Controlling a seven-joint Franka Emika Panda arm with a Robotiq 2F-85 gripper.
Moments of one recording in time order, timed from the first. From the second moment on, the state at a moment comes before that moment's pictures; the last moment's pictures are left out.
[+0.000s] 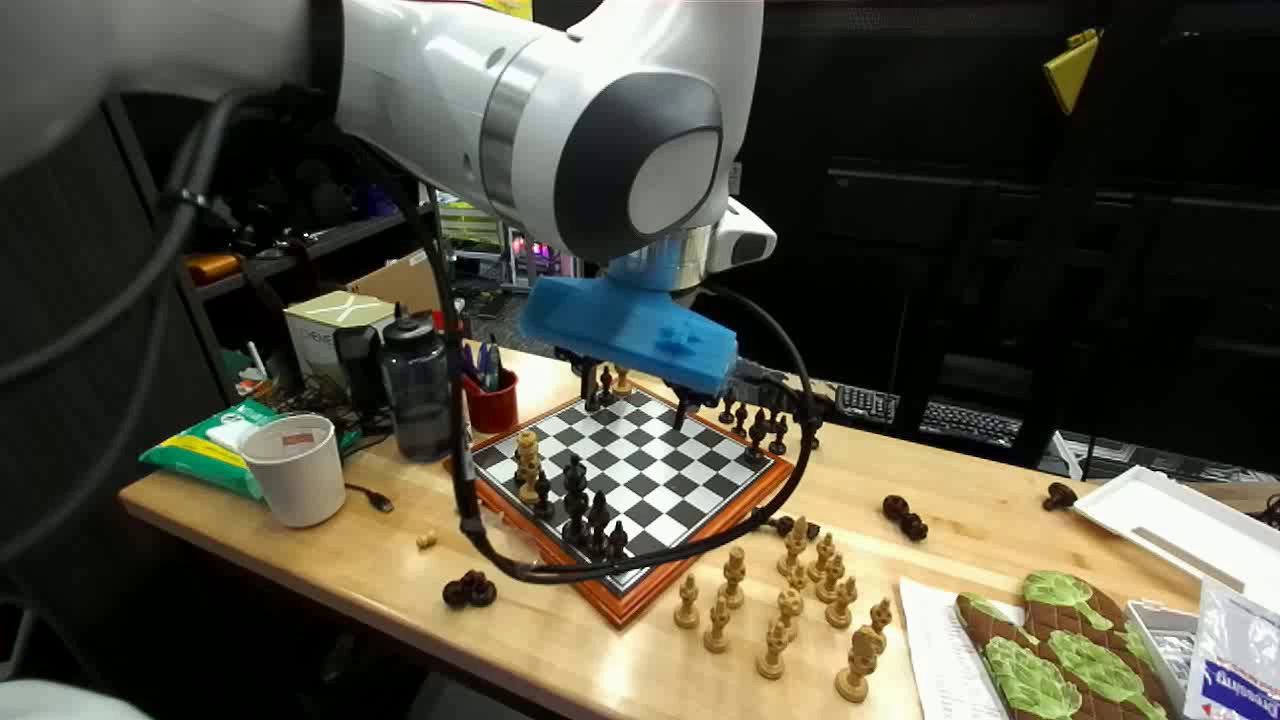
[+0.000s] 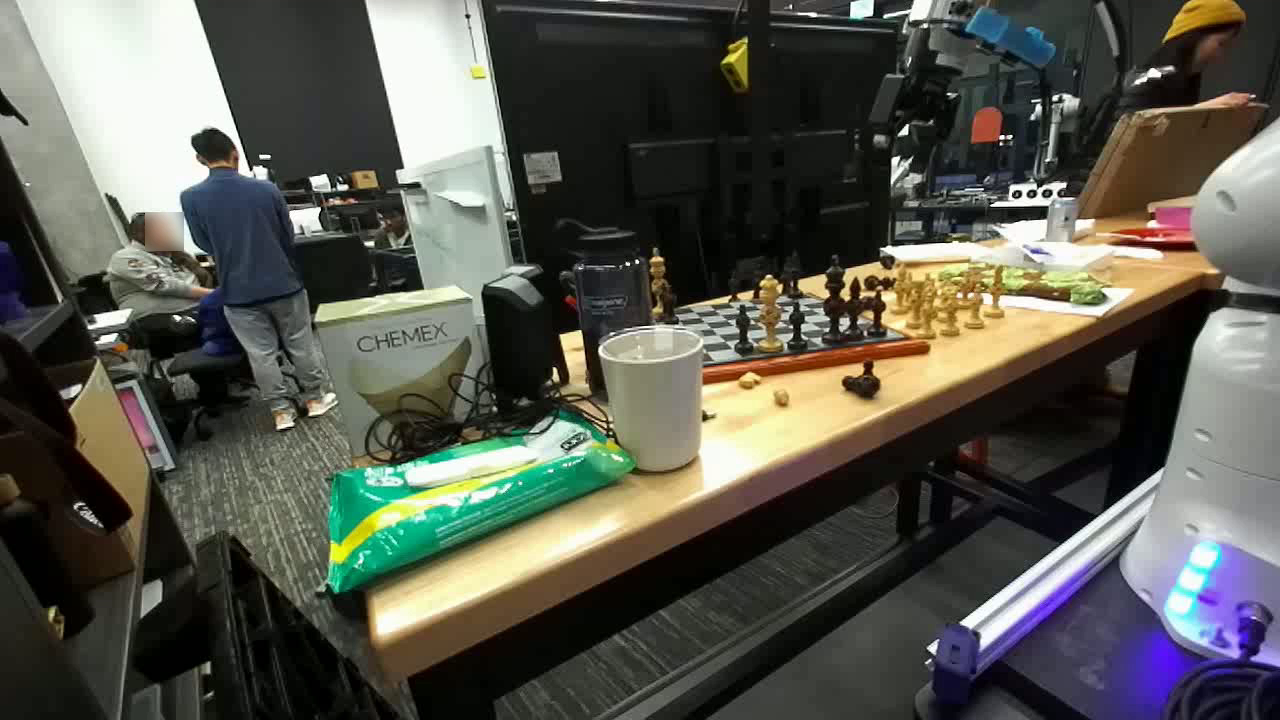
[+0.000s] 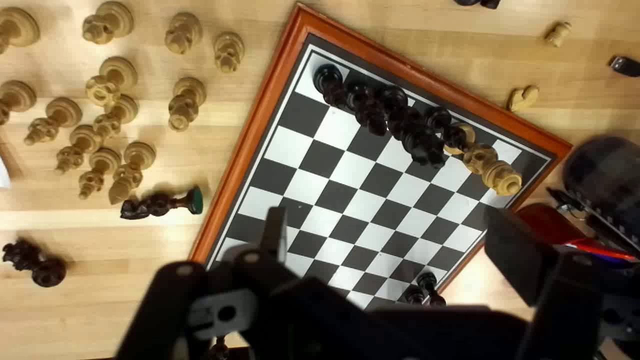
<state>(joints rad) -0.01 -0.66 -0.25 -2.48 0.05 2.03 -0.31</state>
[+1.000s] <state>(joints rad) -0.02 -0.66 -0.23 -2.46 0.05 2.03 -0.31</state>
